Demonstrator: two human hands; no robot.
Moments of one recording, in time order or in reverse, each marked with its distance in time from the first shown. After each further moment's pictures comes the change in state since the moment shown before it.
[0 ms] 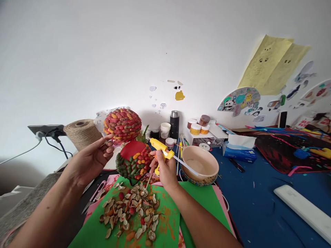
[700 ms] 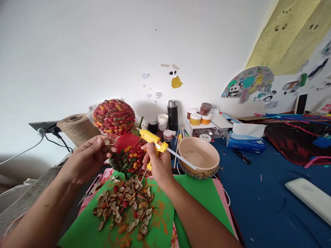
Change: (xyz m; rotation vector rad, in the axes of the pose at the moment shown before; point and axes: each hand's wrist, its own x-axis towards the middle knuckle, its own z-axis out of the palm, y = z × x) left_hand -0.007 -0.030 -0.009 0.347 -0.234 0.104; right_hand -0.003 -0.012 -0.006 0.072 -0.103 0.005
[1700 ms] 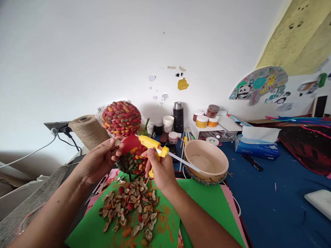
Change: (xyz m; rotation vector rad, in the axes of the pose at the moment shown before) left_hand 0.003 -0.008 0.002 -0.185 0.132 -0.154; right_hand -0.008 0.000 0.005 -0.057 -0.099 0.044
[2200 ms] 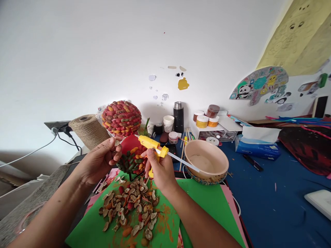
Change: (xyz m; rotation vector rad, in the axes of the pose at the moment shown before) left_hand -0.002 -0.003 -0.002 0.072 -0.075 0.028; right_hand 0.000 0.001 0.000 -0.007 -0.004 0.021
